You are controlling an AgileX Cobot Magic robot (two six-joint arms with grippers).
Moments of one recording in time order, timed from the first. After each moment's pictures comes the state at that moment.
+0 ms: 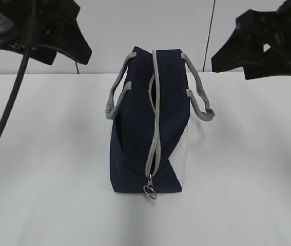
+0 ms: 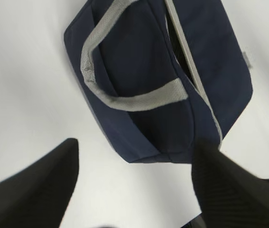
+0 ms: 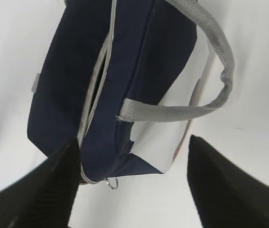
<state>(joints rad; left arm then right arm) -0.46 1.43 -1.39 -0.22 0.98 0.01 0.19 1.31 -1.12 0.53 0.80 -0.22</state>
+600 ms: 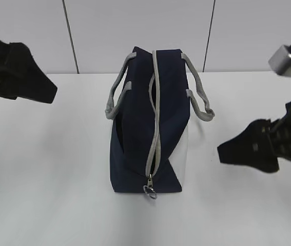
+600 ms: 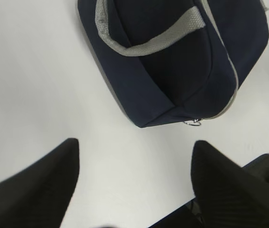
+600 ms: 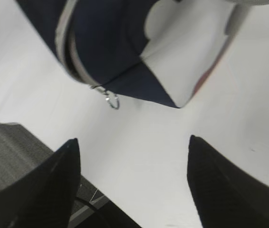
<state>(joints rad) -0.46 1.18 -1.08 -0.19 0.88 0.01 0.19 1.17 -0.67 0.85 0.66 -0.75</state>
